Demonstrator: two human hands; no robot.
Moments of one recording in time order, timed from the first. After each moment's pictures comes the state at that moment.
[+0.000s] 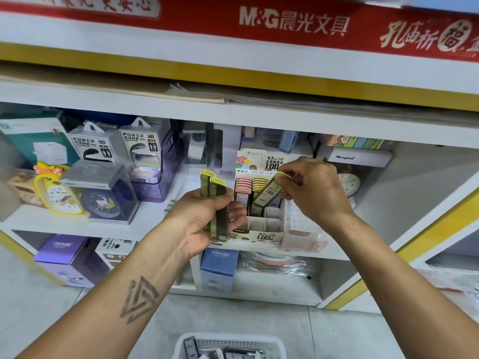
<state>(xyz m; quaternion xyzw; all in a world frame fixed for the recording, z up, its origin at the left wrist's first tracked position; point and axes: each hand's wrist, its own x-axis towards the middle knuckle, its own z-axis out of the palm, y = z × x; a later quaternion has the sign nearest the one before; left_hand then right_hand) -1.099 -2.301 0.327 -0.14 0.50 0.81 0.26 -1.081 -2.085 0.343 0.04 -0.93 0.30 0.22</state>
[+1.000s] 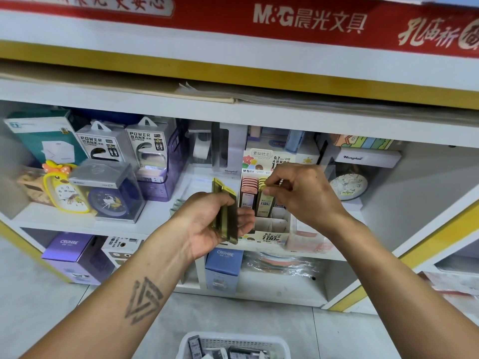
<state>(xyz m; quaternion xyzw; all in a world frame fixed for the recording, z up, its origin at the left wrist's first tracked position) -1.097 -2.303 0.333 -0.15 0.50 0.79 0.32 -1.085 -2.104 0.342 0.13 -0.93 0.30 0.19</state>
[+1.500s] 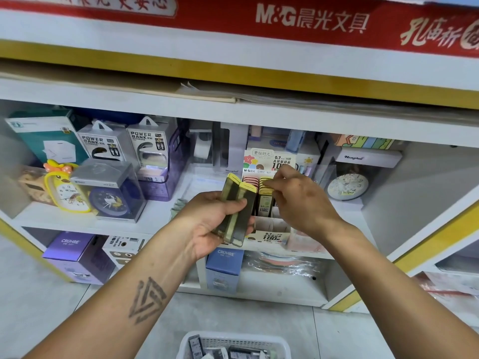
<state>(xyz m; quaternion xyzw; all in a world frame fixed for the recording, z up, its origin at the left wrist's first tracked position) -1.091 -2.302 0.332 -0.11 0.55 0.78 0.29 -1.085 -2.111 0.329 0.09 -0.98 0.12 0.14</state>
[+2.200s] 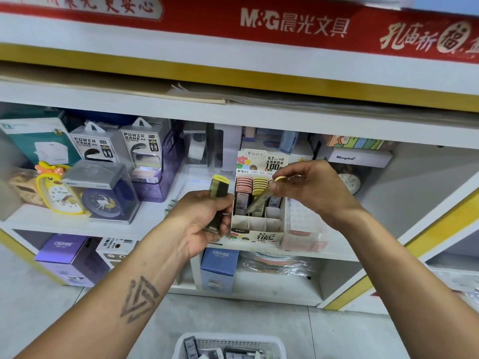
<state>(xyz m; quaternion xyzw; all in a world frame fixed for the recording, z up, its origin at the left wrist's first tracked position) -1.099 -2.301 0.327 -0.13 0.59 0.76 0.25 -1.080 -2.084 0.352 -0.03 -0.84 0.54 0.07</state>
